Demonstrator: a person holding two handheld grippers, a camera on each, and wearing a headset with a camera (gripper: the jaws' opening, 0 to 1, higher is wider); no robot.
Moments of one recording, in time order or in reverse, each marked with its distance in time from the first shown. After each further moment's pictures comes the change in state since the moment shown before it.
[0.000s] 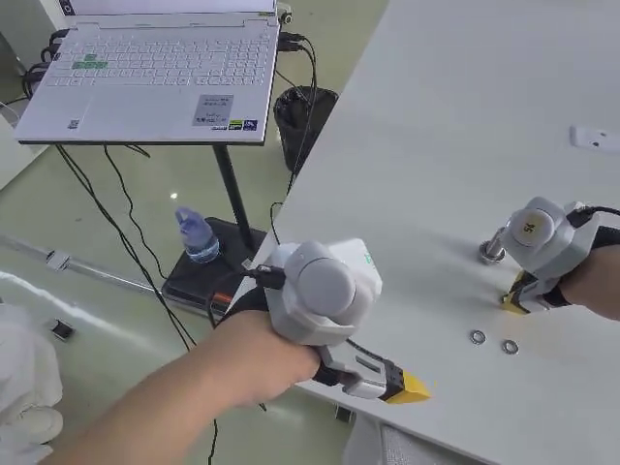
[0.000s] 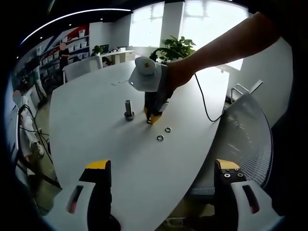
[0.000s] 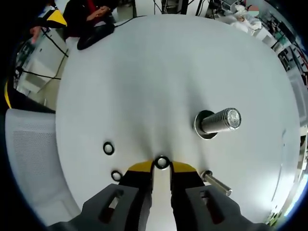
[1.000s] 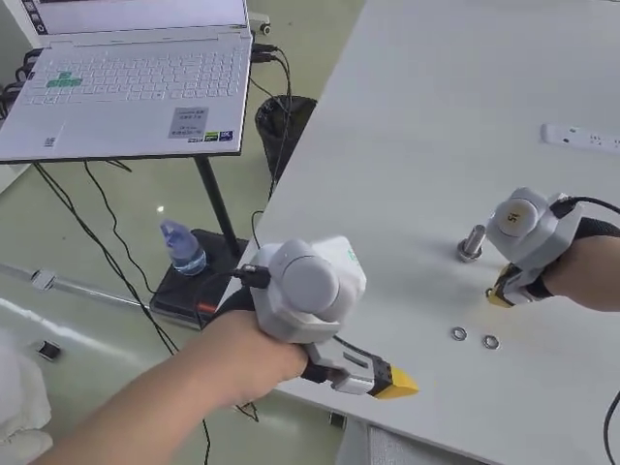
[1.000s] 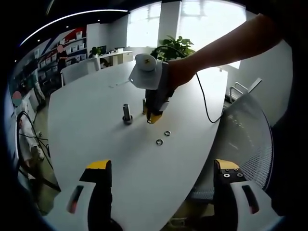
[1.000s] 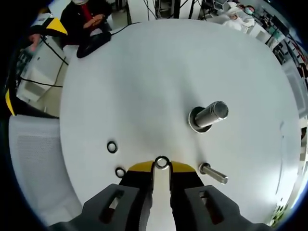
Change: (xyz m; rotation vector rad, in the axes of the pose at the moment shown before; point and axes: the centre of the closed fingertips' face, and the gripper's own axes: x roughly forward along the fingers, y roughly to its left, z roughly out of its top) left arm 0.007 -0.002 0.014 0.025 0.003 -0.010; right arm -0.017 0.000 -0.007 0.057 -0.036 -0.003
